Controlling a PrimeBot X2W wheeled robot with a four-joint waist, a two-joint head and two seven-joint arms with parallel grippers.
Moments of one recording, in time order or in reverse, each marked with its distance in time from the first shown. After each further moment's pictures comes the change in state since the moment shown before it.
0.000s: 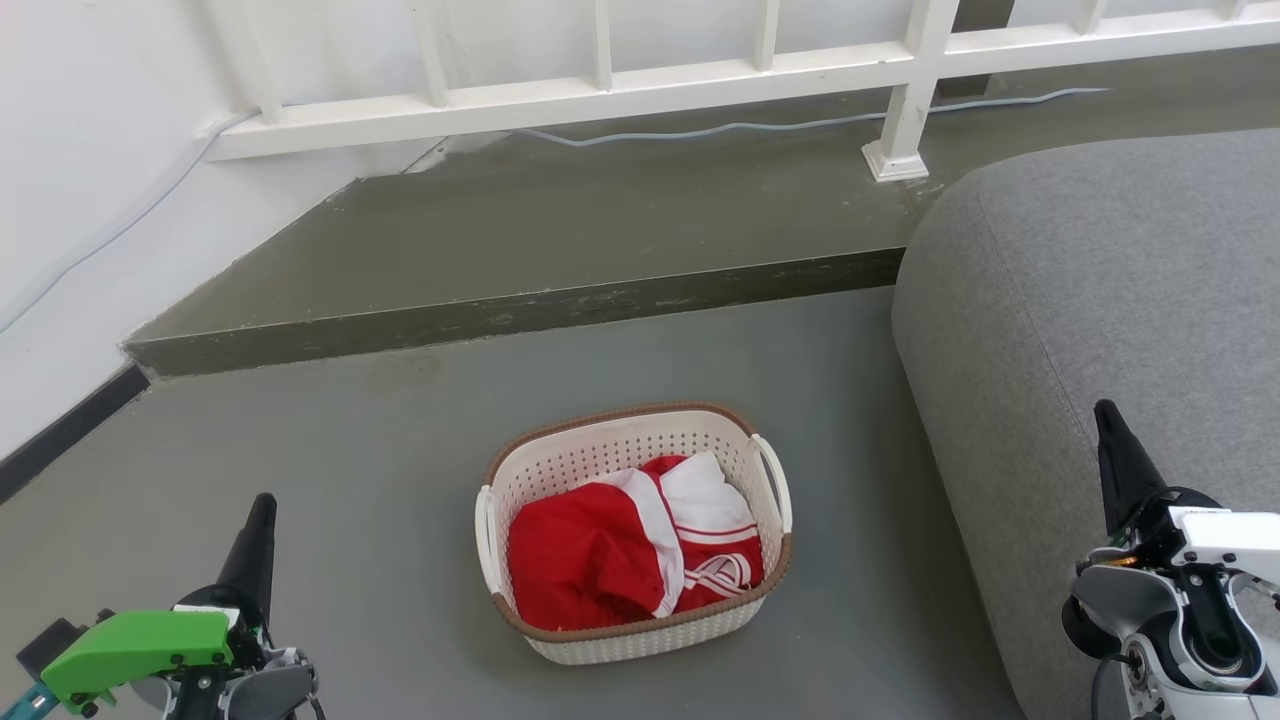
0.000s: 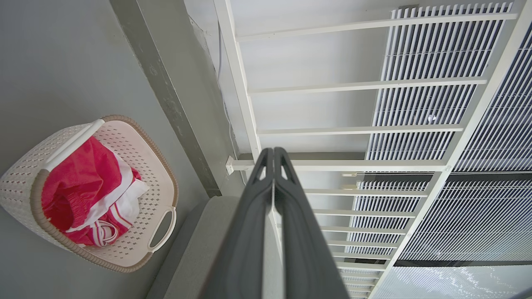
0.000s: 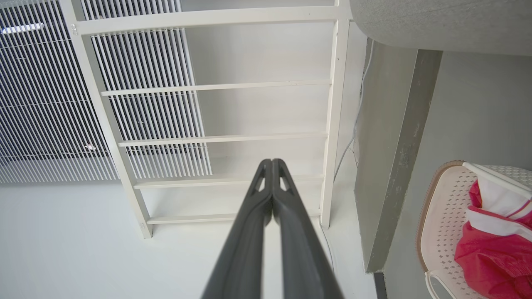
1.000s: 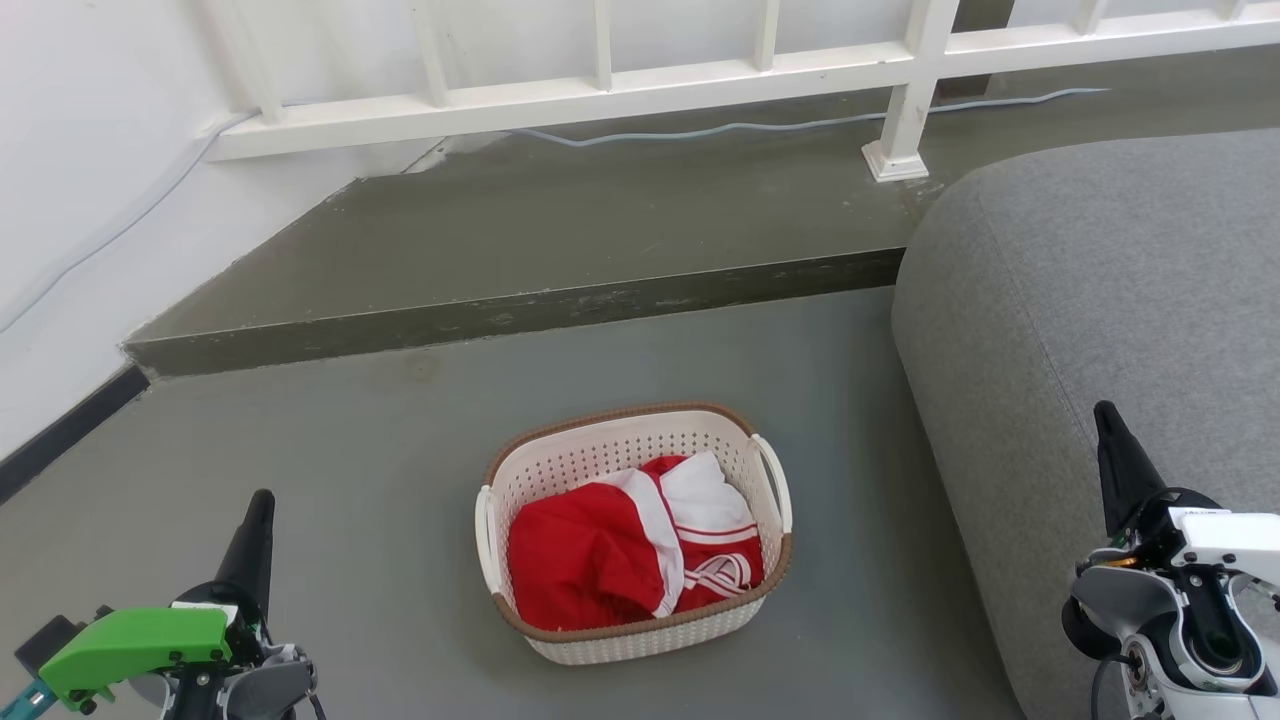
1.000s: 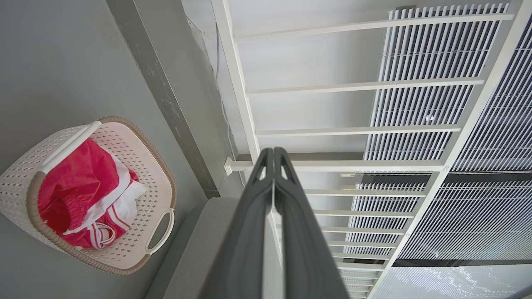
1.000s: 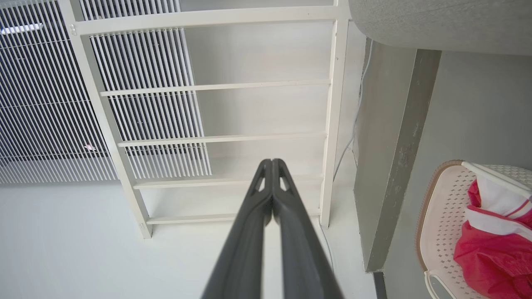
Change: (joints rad) left arm -0.006 0.000 0.002 0.002 0.000 -0.004 0.000; right arm 0.000 0.001 -0.002 0.004 0.000 0.000 0.003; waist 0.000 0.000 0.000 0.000
